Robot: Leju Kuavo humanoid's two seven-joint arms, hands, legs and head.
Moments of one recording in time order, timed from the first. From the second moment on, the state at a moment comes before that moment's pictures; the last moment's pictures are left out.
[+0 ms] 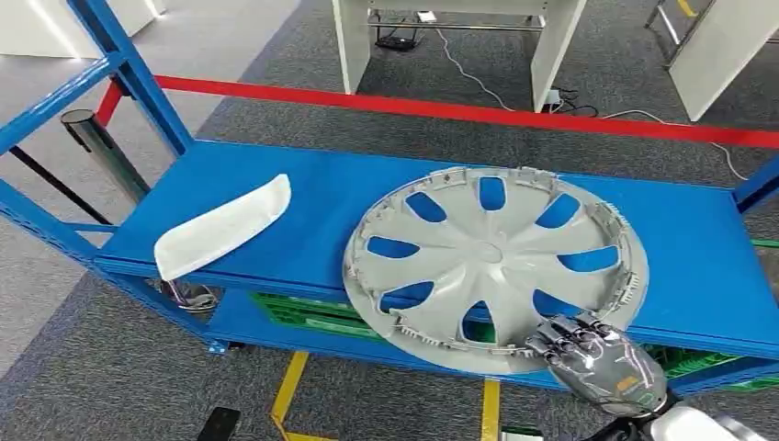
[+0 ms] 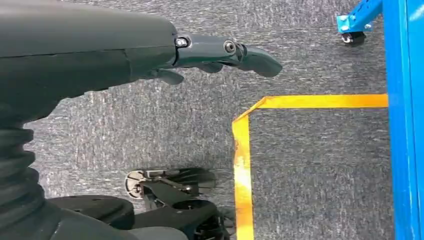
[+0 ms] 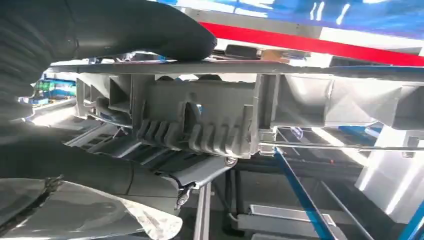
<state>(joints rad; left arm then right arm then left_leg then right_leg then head) -0.05 -0.14 0.31 -0.21 -0.57 0.40 -0.59 -0.02 -0.53 0.63 -1.88 1.45 -0.47 -0.06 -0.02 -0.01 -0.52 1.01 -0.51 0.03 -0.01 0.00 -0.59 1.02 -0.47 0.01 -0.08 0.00</state>
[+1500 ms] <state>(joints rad) -0.05 -0.15 0.36 -0.21 -0.56 0.41 -0.43 0.09 -0.57 0.66 -1.97 1.42 -0.51 -0.08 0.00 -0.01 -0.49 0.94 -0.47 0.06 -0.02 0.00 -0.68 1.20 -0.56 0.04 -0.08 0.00</state>
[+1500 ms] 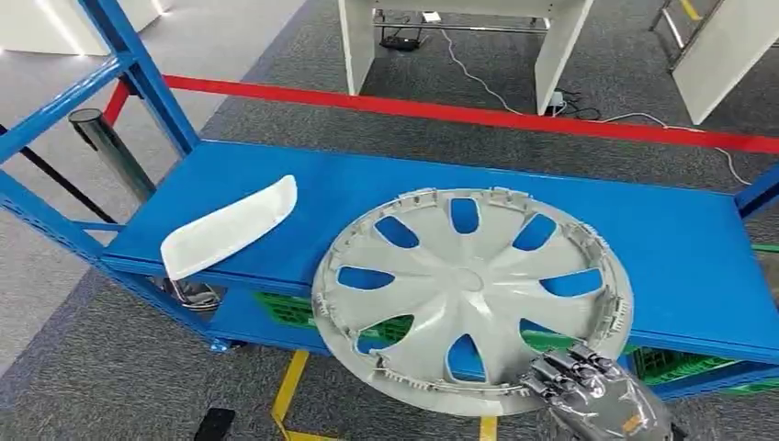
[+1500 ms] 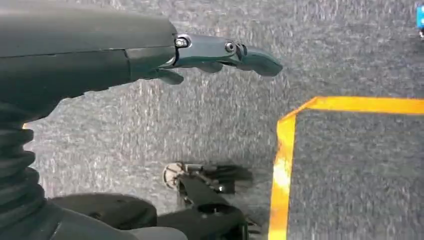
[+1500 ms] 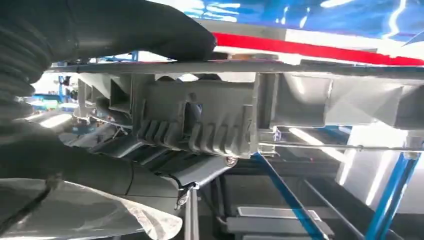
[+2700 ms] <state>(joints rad) -0.06 -0.15 0.38 -0.21 -0.57 0.41 -0.45 0.07 -0.56 0.67 -1.95 1.41 -0.51 -0.08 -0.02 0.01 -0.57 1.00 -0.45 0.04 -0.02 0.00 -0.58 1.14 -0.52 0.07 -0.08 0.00</state>
